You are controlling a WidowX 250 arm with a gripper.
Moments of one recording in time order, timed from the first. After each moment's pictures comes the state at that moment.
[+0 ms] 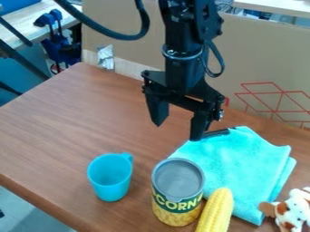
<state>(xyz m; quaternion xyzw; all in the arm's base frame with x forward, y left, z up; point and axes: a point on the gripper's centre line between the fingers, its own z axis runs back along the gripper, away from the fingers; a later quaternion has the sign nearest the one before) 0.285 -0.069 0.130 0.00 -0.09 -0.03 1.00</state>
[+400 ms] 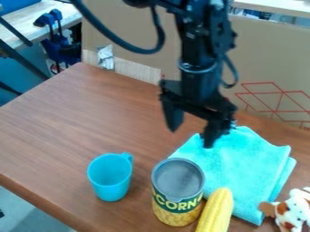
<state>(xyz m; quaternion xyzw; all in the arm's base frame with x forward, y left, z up) 0.303 -0.089 0.115 -0.01 -0.11 -0.08 0.99</state>
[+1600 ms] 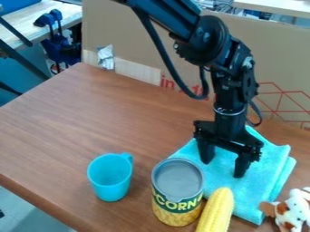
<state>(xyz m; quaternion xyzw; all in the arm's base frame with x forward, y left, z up) 0.356 -0.108 0.017 -0.05 -0.03 -0.04 1.00</state>
